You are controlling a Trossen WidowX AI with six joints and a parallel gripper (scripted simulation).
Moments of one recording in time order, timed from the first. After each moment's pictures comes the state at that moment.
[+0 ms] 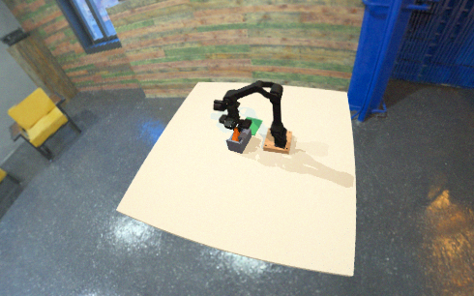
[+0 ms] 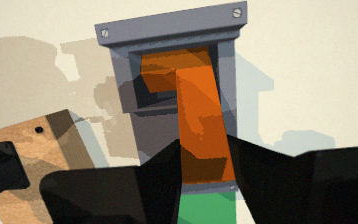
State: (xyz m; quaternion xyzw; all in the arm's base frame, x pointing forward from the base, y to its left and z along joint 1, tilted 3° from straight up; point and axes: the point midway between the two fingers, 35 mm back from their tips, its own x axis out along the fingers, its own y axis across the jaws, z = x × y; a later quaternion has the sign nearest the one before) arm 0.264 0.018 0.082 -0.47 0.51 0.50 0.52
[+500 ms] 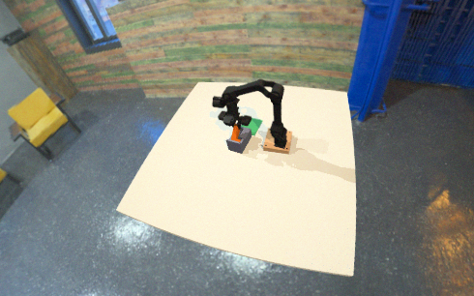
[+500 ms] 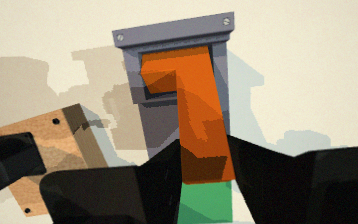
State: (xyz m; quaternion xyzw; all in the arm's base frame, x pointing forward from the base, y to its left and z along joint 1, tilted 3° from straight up) arm 0.264 0.015 0.106 -0.47 0.51 0.50 0.52
